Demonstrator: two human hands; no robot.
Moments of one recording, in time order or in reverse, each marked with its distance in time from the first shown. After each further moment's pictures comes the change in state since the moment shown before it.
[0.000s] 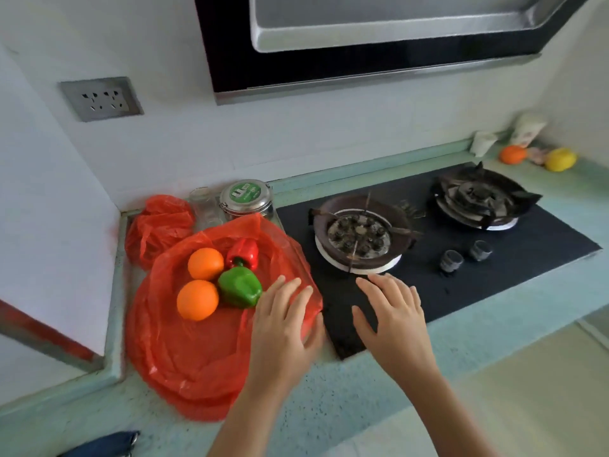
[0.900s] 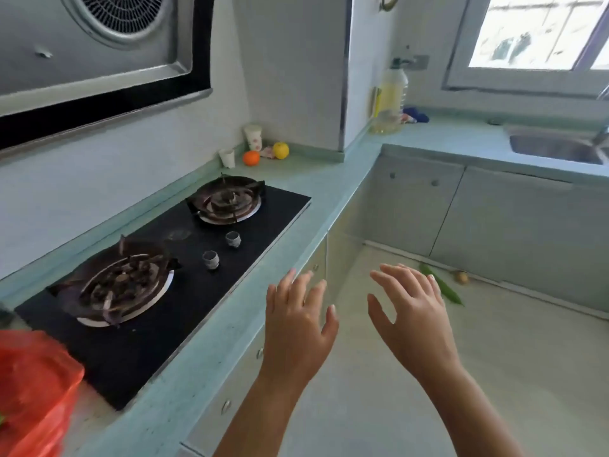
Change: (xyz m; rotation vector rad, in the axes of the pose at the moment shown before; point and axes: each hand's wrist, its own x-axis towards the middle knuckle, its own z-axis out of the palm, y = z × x) left_hand -0.052 0.354 0.094 -0.225 -0.275 0.538; right_hand -0.237 0.181 -0.255 -0.342 0.452 0.501
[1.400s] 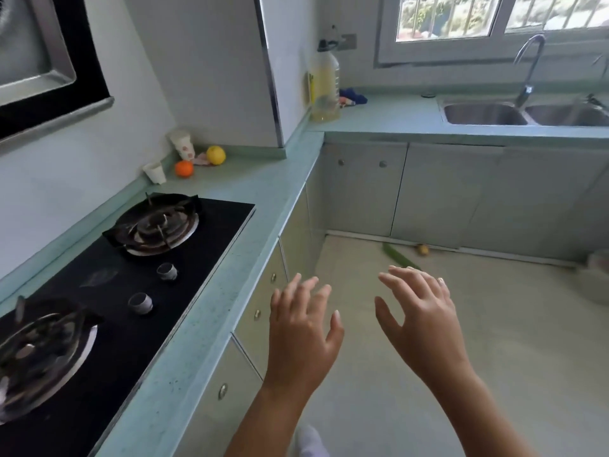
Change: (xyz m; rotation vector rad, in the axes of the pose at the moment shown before) left_hand 0.052 0.046 0.085 -0.117 -0.101 0.147; right_hand 0.013 0.091 -0.002 -0.125 0.064 0.190
